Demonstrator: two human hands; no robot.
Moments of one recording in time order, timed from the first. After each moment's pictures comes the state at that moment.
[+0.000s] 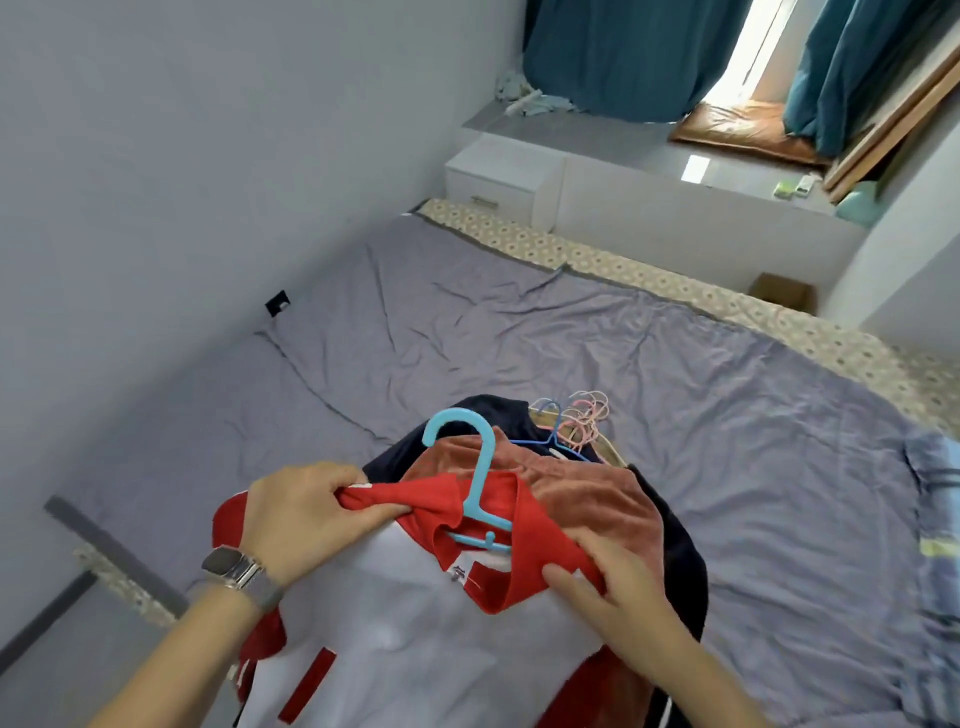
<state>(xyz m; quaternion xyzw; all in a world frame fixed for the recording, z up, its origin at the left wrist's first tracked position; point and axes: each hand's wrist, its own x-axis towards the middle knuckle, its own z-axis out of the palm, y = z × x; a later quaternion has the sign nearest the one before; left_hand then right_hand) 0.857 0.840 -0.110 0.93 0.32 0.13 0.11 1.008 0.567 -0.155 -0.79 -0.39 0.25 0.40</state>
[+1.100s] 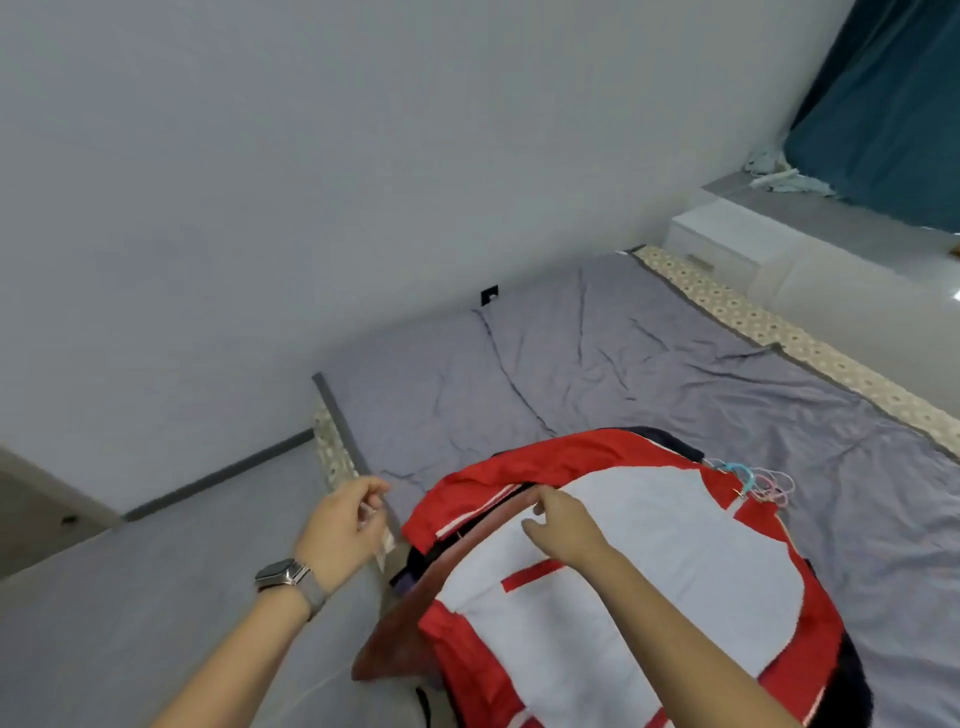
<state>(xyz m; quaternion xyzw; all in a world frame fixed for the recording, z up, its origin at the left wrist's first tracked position) 0.597 0.819 -0.144 0.78 0.53 0.17 0.28 0.866 0.743 -0.193 -0.79 -0.51 0.33 0.13</state>
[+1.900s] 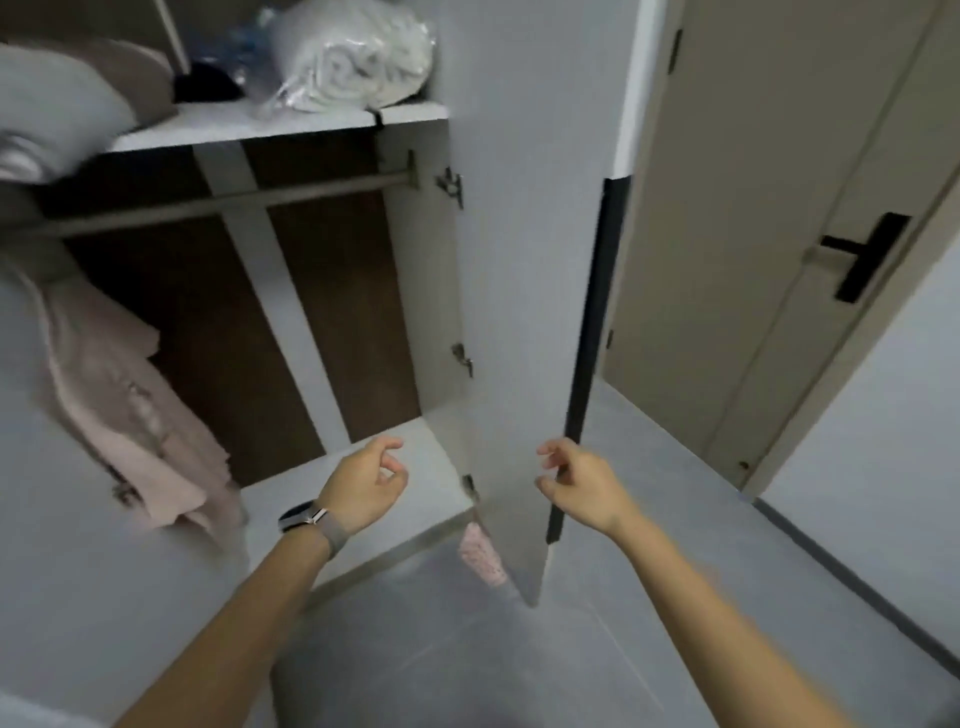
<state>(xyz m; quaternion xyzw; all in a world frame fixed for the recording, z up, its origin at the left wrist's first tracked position) -0.015 0.278 -0.062 0.15 0.93 0.33 0.06 0.071 0.538 -0.071 -0.11 -0.92 0.37 -0.01</state>
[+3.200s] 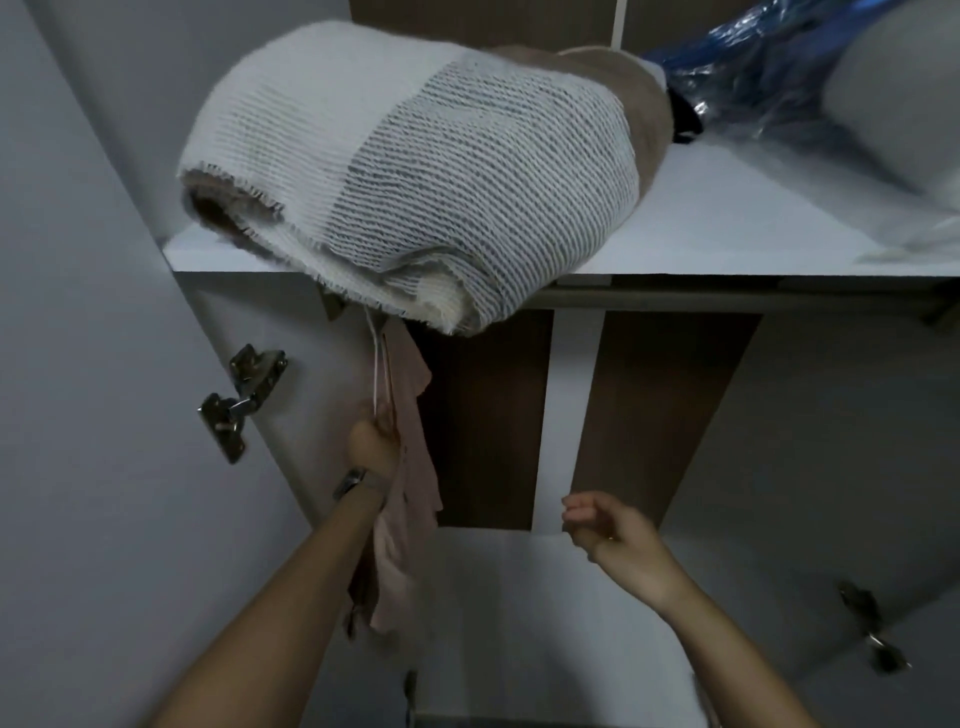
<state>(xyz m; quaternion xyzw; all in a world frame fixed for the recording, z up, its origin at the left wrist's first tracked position) -0.445 -0.087 -0.070 -0.30 0.82 0.44 -0.21 -0.394 0.211 -0.065 0.09 -0.84 0.52 -0.16</state>
